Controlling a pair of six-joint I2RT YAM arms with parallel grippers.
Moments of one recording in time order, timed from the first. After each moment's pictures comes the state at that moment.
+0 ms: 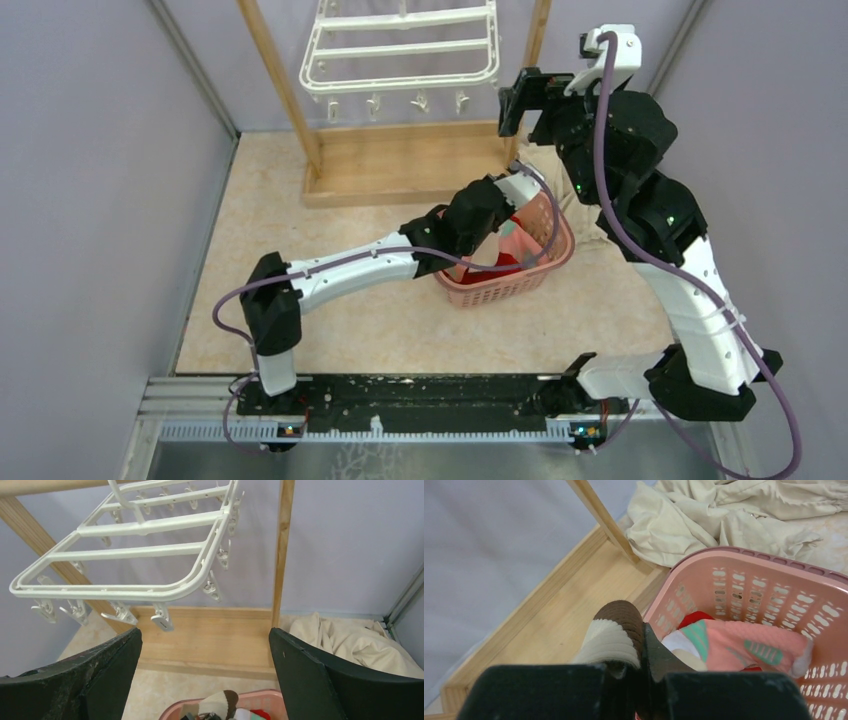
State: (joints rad) left arm -1.11 1.85 1.61 0.01 -0.53 0.27; right arm 0.73 1.23 1.93 -0.60 0.54 0.11
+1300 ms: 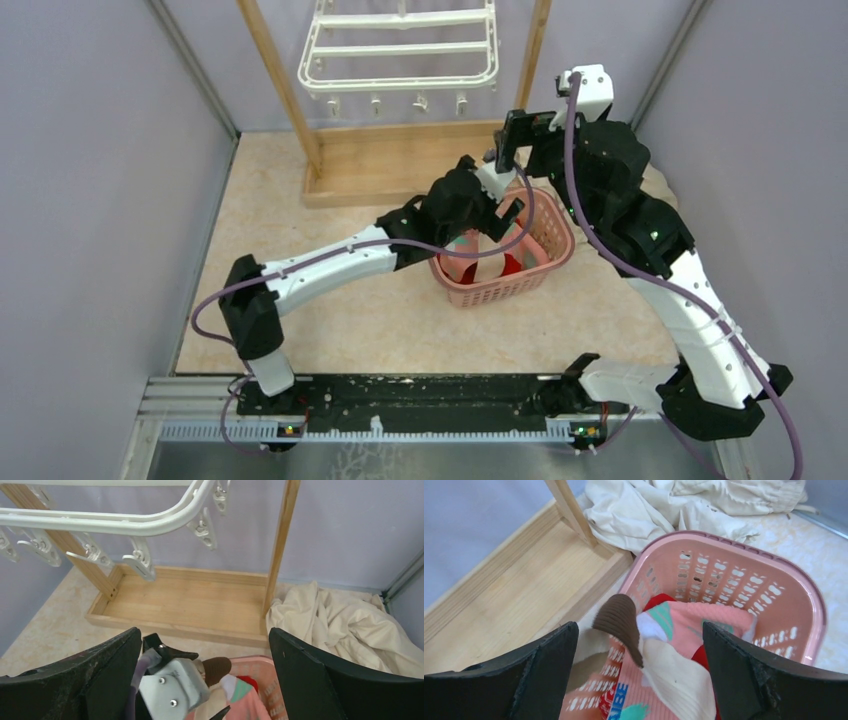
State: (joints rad) left arm -1.05 1.79 1.54 -0.06 -0.30 0.05; right arm 0.70 1.13 1.67 -0.61 0.47 0.11
